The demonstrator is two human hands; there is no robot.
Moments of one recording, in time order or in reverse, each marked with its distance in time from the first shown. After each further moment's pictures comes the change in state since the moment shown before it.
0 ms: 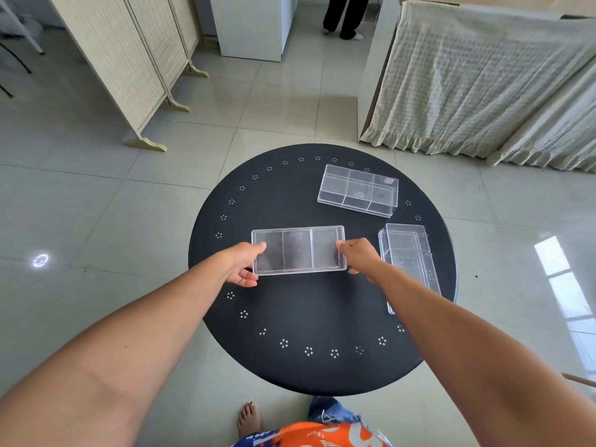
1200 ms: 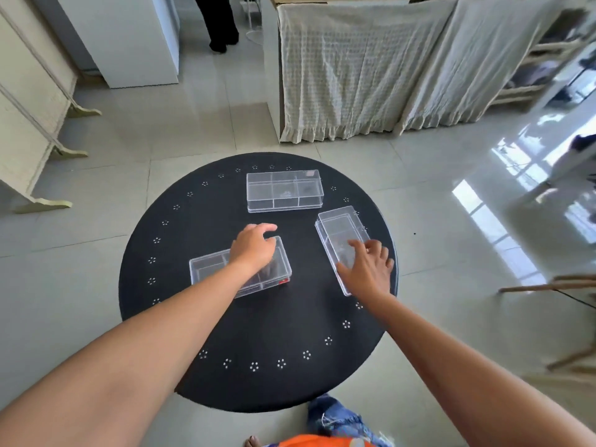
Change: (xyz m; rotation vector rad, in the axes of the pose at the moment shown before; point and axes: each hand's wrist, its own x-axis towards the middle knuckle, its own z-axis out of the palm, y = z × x) left_hand 0.002 0.069 0.092 0.606 0.271 0.762; right_hand -0.075 0.066 -0.034 -0.429 0.579 0.006
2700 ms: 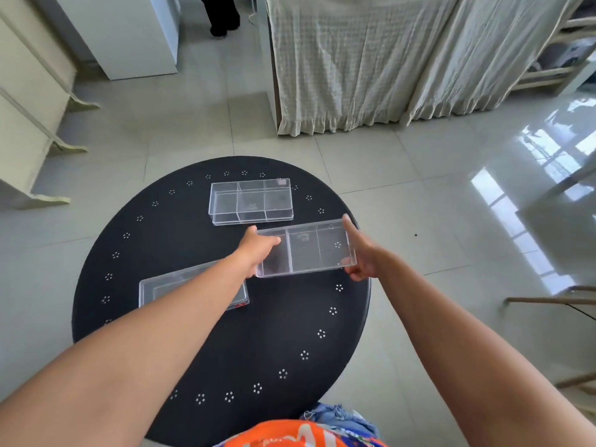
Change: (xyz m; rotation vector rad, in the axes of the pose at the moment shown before) left_hand 0.054 0.115 0.070 -0.527 -0.237 -0.450; right_hand 0.137 0.085 -0.058 0.795 -0.706 0.516
